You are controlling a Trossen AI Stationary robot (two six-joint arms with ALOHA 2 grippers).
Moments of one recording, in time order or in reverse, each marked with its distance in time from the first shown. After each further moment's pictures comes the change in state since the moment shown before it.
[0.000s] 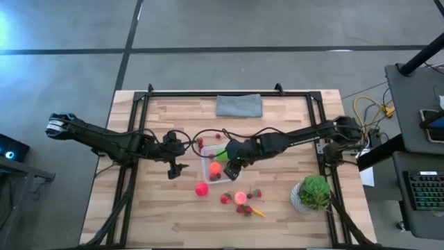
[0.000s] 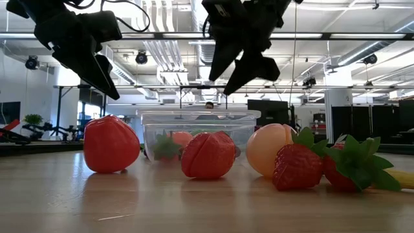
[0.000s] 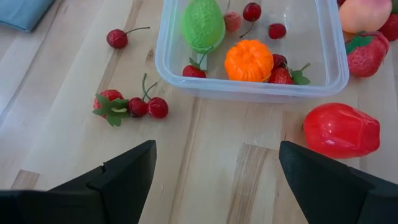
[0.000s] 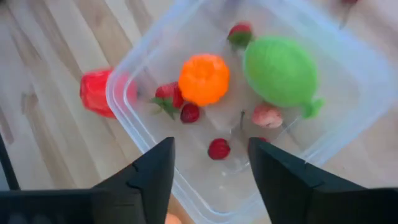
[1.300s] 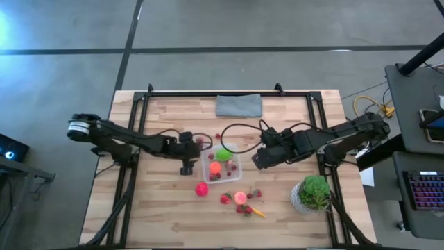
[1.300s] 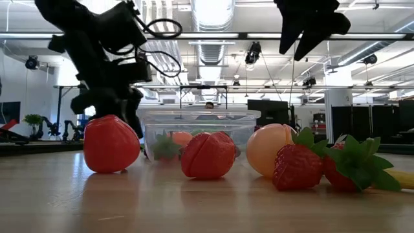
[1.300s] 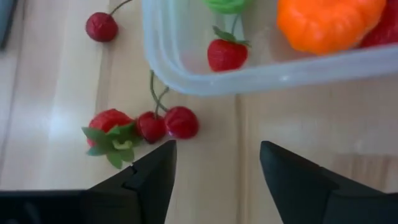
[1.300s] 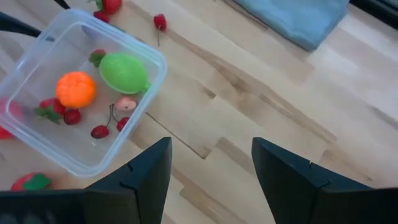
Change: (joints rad) left arm 0.140 0.388 0.004 0.244 0.003 0.344; right arm 0.135 -0.312 -0.051 -0.529 0.454 0.321
